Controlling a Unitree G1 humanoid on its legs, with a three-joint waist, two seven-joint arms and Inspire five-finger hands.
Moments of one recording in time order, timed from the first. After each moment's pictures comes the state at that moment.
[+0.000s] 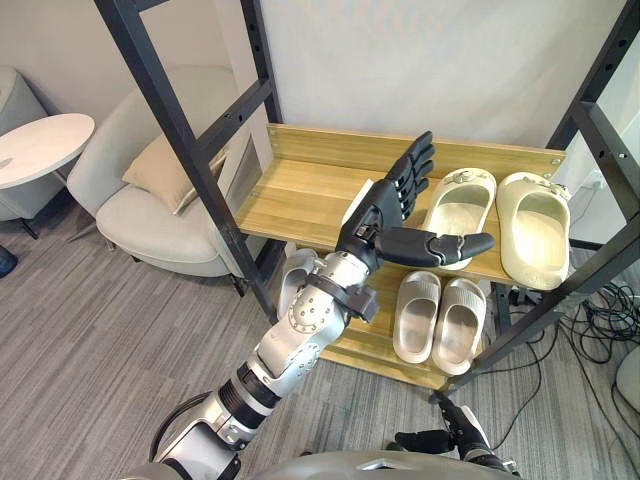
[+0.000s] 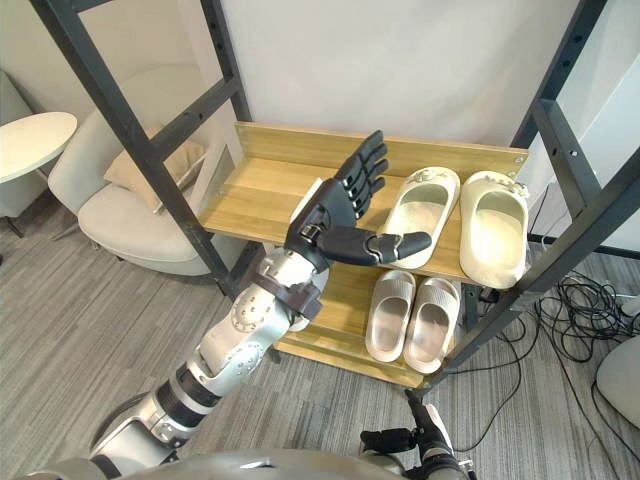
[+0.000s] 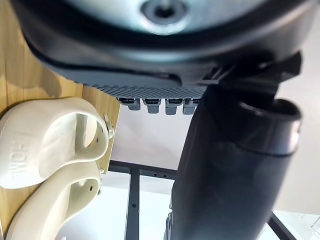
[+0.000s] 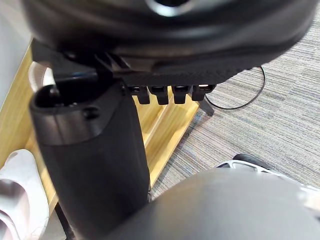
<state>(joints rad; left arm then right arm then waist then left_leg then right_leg) -0.32 0.16 -0.60 -0.12 -0.51 -0.08 0.13 0.30 -0.22 0.18 0.72 -0.10 -0.07 -0.11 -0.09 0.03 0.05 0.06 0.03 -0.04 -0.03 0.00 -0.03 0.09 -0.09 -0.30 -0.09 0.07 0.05</state>
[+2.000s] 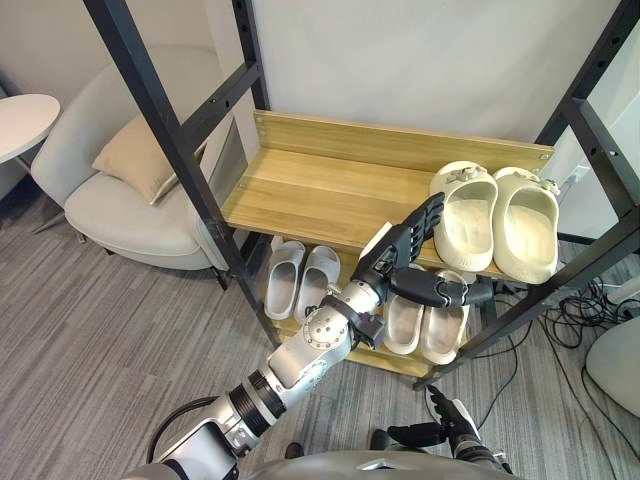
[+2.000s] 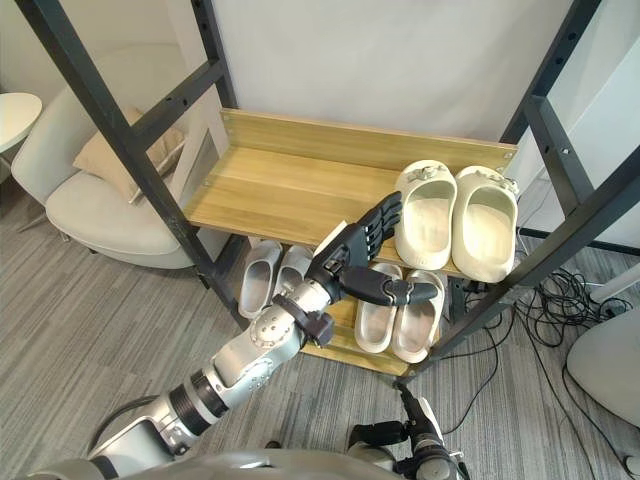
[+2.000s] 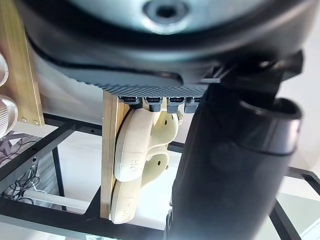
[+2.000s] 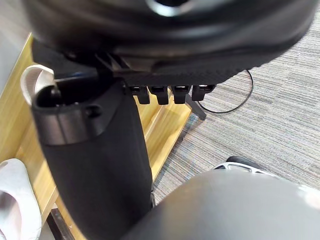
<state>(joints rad) -0.34 0.16 -0.76 0.05 -0.51 -0.08 0.10 0.25 -0.20 0.18 0.75 -0.10 -0.07 -0.12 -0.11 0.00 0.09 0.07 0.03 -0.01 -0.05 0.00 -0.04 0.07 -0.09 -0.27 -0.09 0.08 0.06</state>
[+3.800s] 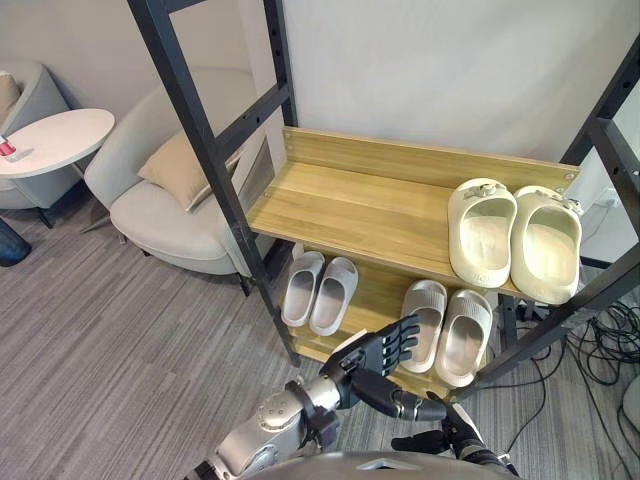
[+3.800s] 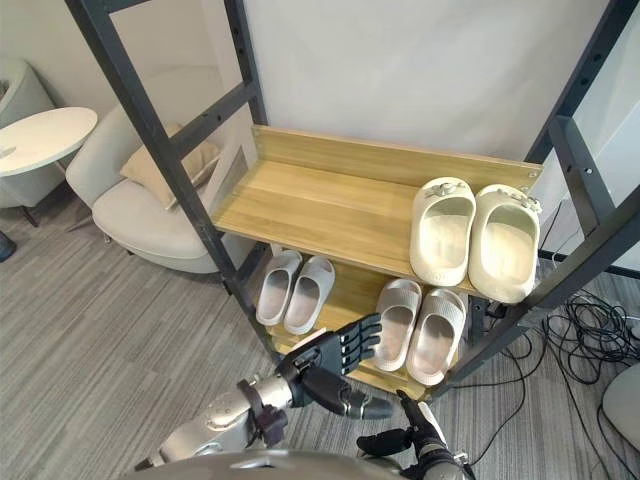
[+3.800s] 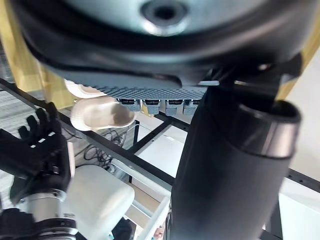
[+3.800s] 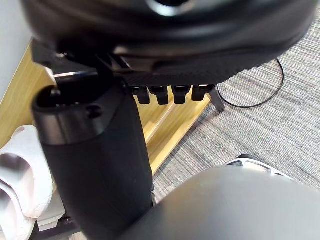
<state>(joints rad) 0.12 0.39 -0.79 0.03 -0.56 -0.02 -0.21 0.25 -0.24 0.23 0.76 -0.12 -0.07 -0.07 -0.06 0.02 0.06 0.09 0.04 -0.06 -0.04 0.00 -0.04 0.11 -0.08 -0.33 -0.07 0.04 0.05</state>
